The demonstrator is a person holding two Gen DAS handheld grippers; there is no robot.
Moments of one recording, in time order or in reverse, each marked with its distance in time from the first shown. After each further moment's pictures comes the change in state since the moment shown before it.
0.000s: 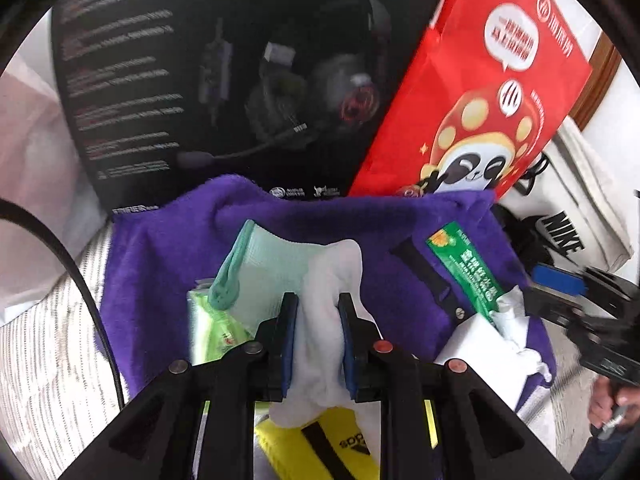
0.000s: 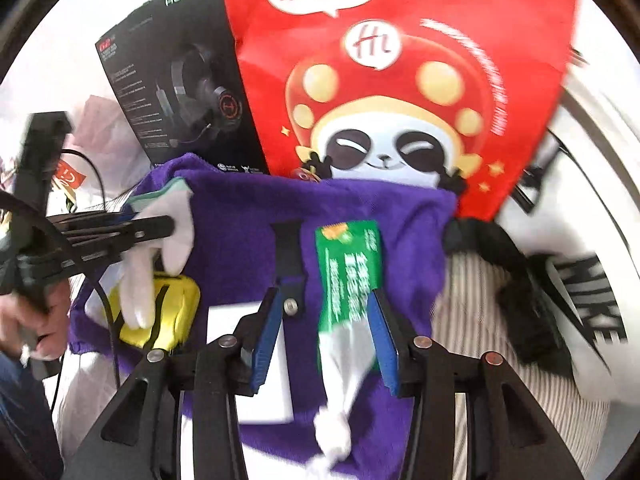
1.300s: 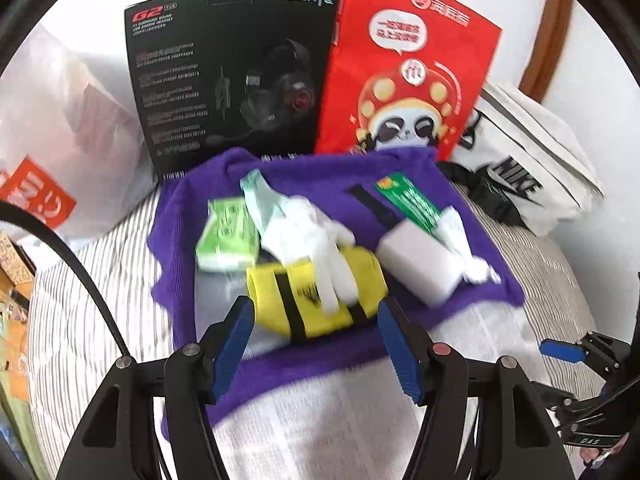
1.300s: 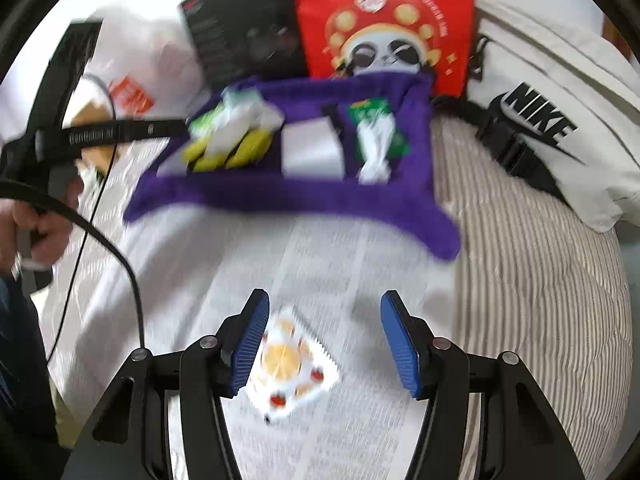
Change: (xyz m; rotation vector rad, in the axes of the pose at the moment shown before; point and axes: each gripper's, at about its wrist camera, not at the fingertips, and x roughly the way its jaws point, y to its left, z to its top) left arm -0.090 -0.049 -0.077 0.077 -0.050 0.094; right arm -0.085 0.039 -0.176 -0.004 0.031 0.066
